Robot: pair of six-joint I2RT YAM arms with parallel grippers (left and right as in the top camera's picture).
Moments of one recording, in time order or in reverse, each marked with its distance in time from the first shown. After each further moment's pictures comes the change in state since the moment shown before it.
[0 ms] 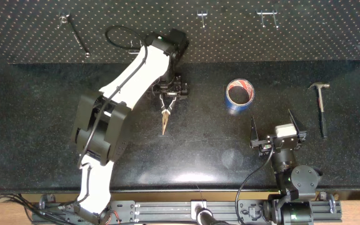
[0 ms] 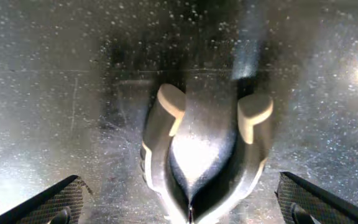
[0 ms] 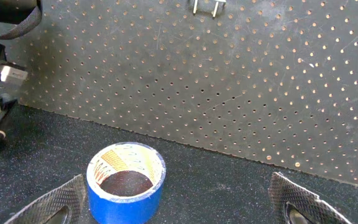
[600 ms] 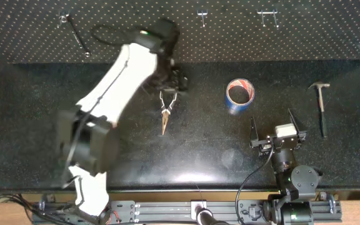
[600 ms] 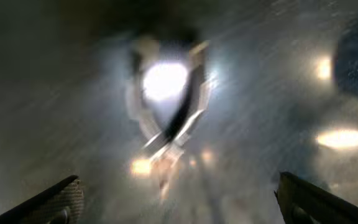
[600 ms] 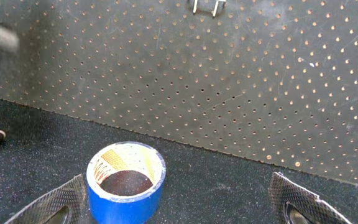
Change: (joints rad) left arm 0.042 -0.167 -0.019 -0.053 0.156 0.063; right arm 0.000 0.000 0.000 0.000 0.000 0.001
